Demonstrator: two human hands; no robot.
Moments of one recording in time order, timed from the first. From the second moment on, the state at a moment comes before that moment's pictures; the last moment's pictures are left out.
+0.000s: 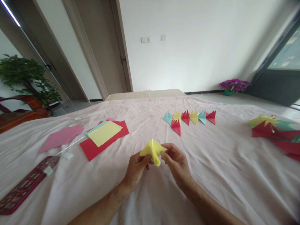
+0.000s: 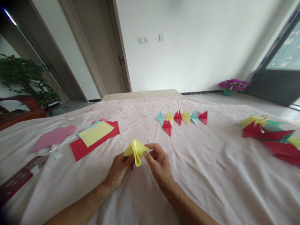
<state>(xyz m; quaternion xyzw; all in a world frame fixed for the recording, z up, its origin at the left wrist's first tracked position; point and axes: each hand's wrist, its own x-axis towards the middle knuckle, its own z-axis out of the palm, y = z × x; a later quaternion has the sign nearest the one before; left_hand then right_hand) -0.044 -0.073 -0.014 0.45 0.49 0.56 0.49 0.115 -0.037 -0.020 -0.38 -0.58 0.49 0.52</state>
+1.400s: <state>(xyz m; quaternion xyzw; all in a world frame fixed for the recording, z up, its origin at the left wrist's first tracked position) -0.052 -0.077 -0.009 0.40 0.38 0.60 0.58 0.131 -0.039 -0.008 -0.31 -0.80 0.21 0.46</state>
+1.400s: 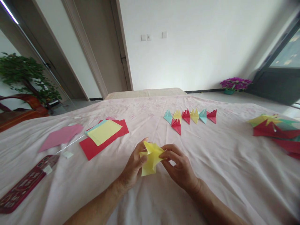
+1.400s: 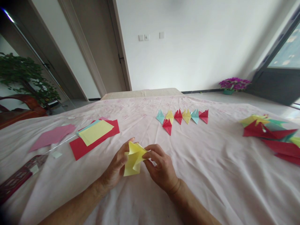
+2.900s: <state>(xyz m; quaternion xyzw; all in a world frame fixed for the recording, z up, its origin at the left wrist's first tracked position) -0.095 -0.042 -0.023 0.49 0.53 0.48 0.51 0.162 -0.023 -0.004 -0.38 -0.90 0.16 0.15</state>
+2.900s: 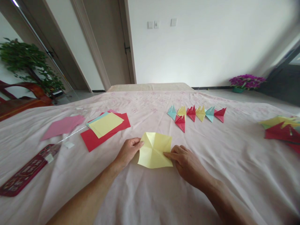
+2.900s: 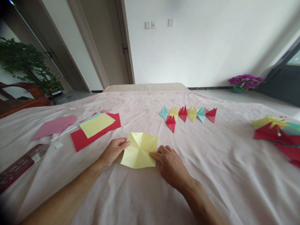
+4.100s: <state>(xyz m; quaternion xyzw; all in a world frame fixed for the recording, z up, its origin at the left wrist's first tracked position) -0.057 -0.059 -0.009 0.51 0.46 0.47 0.55 0.128 -0.022 -0.004 -0.43 -0.78 0.16 0.42</state>
